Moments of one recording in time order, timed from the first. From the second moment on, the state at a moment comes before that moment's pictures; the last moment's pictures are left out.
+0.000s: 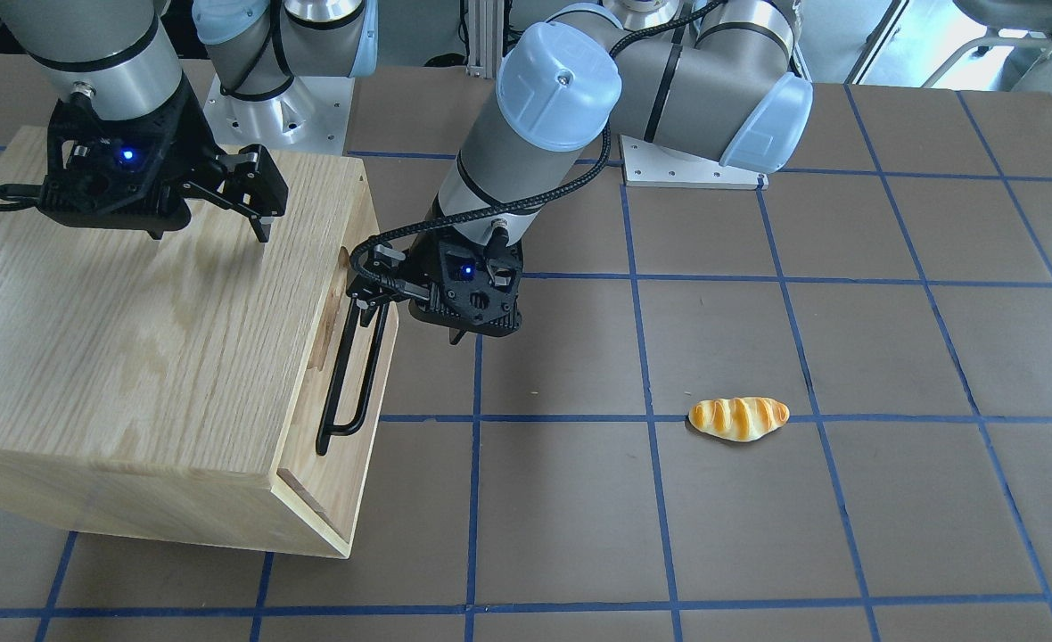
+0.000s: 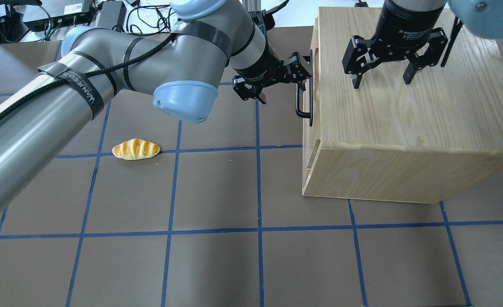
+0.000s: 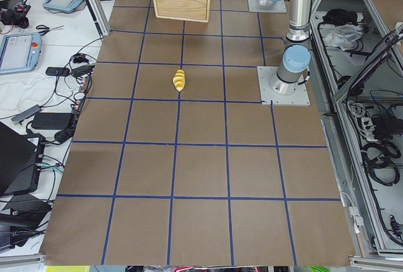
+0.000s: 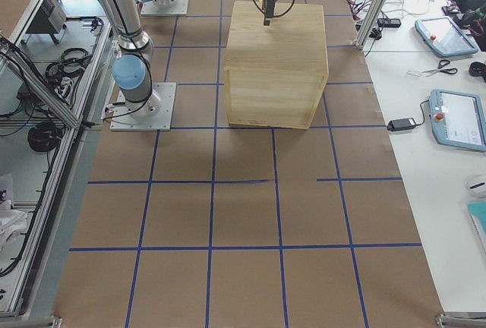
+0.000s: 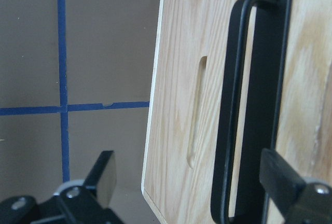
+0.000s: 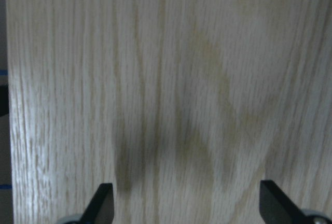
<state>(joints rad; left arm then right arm) -1.92 -1.89 -1.52 -1.03 1.21 -0.44 1.60 -1.49 1.43 -1.47 -1.61 0.02</state>
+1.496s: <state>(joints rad) -1.92 -1.92 -1.53 -1.03 1.21 -0.45 1.60 -1.49 1.43 -1.47 -1.61 0.02</state>
